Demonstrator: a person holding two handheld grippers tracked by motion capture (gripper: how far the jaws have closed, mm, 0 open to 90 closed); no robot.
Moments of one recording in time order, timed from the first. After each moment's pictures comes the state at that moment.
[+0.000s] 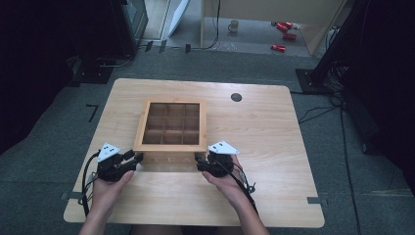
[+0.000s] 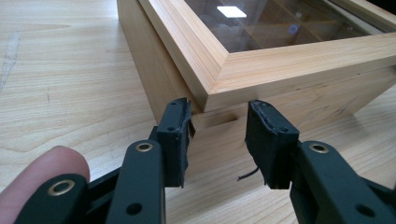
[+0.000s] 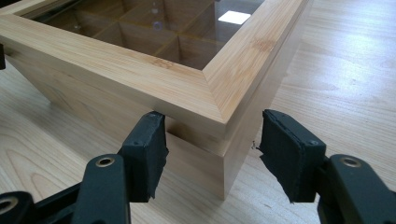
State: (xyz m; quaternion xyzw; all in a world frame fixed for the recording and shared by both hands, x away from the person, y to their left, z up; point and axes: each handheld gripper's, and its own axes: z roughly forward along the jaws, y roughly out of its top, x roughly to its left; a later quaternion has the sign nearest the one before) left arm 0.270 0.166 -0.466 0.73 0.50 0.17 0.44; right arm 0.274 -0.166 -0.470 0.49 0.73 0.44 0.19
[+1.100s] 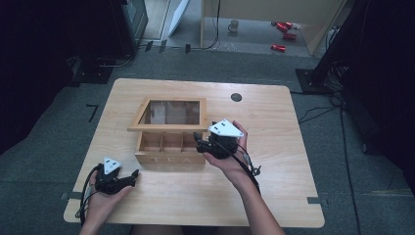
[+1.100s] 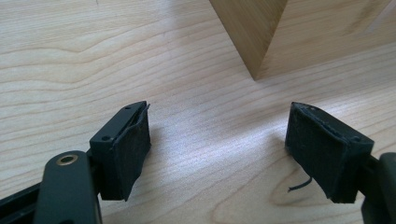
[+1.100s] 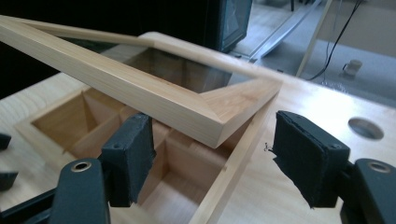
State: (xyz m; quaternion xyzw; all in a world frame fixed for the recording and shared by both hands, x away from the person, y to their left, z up) left arm 0.256 0.181 -0.516 0.76 0.52 0.22 0.32; right arm 0.296 -0.168 -0.398 0.43 0.72 0.47 0.27
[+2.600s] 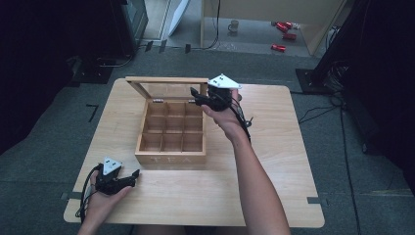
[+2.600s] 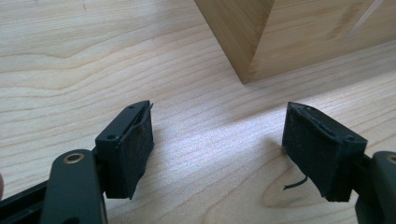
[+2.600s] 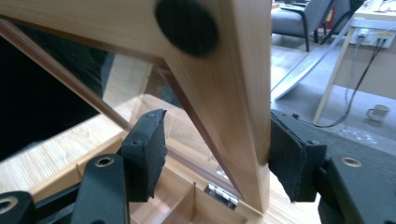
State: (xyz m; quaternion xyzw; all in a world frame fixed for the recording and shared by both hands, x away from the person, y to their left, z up) left arm 0.256 0.183 -0.517 0.76 0.51 0.21 0.33; right arm 0.427 -0.170 -0.372 0.39 0.69 0.54 0.26
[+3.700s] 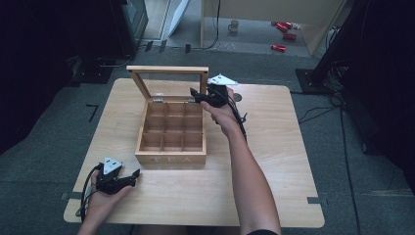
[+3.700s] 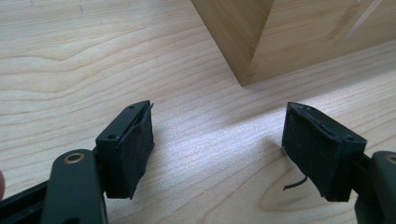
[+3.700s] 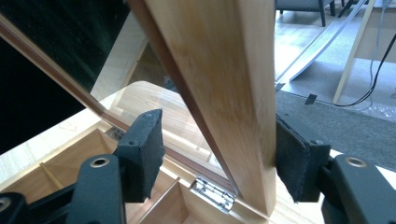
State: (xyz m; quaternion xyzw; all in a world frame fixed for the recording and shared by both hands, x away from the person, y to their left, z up) left arm 0.257 0.182 -0.517 0.76 0.51 0.21 0.34; right arm 0.474 -0.171 -0.415 0.42 0.70 0.54 0.22
